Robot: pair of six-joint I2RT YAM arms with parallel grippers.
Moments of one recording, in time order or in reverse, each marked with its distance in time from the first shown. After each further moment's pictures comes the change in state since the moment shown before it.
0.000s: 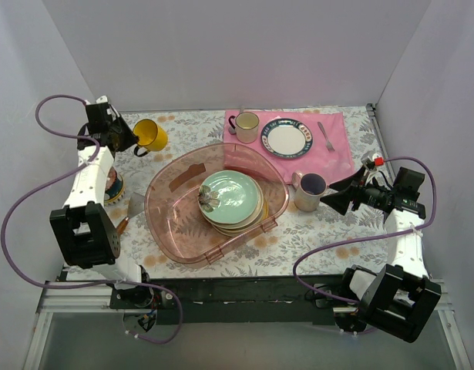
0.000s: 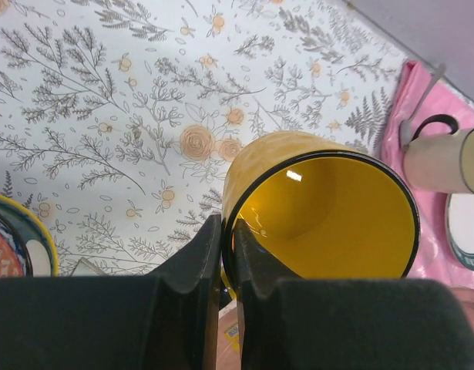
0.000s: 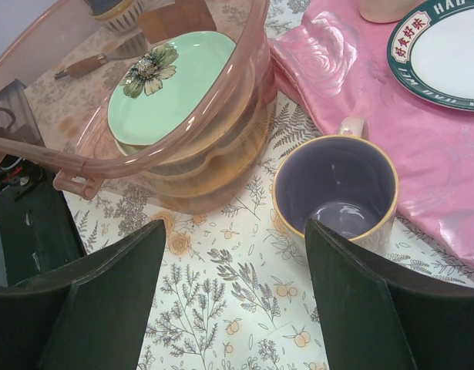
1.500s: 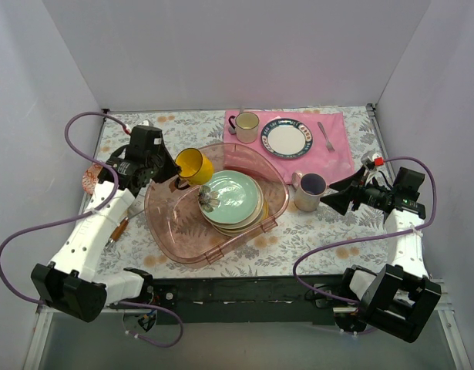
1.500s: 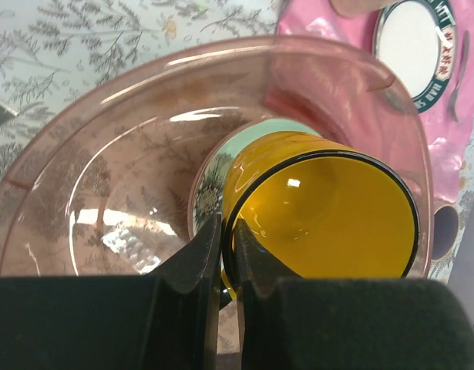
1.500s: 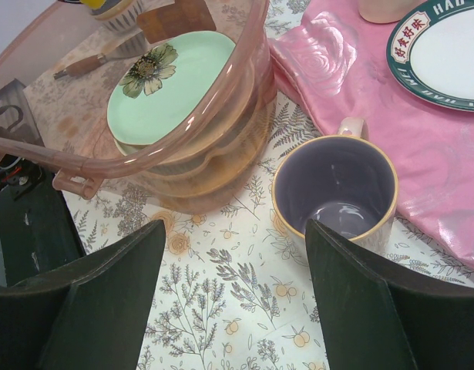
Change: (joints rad) left arm -0.483 -0.393 -0.106 -0.354 -0.217 -0.339; right arm 0.000 0.000 0.000 0.000 0.000 -0.003
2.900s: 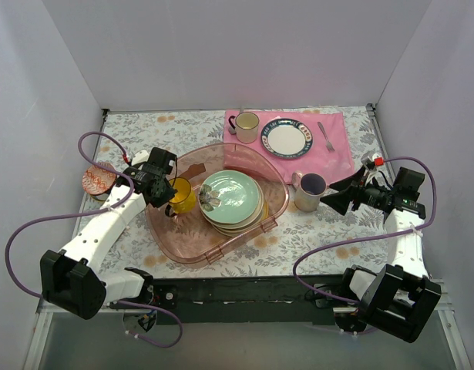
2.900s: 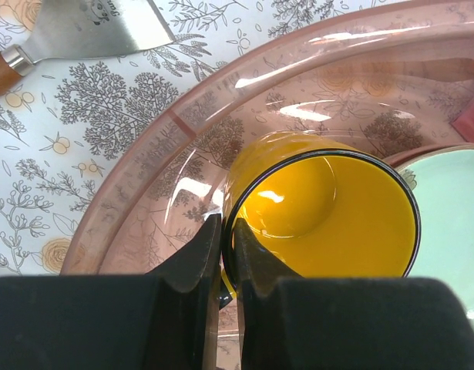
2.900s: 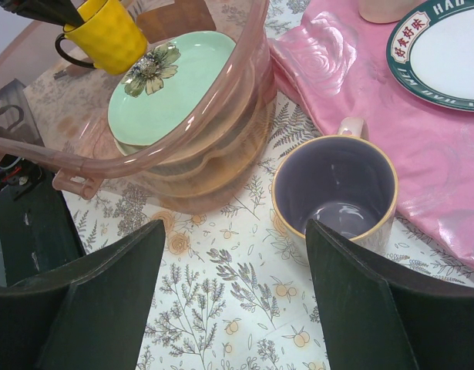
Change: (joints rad) left arm -0.061 0.016 -0.220 -0.129 -0.295 -0.193; right arm 0.000 0.000 0.000 0.000 0.000 0.000
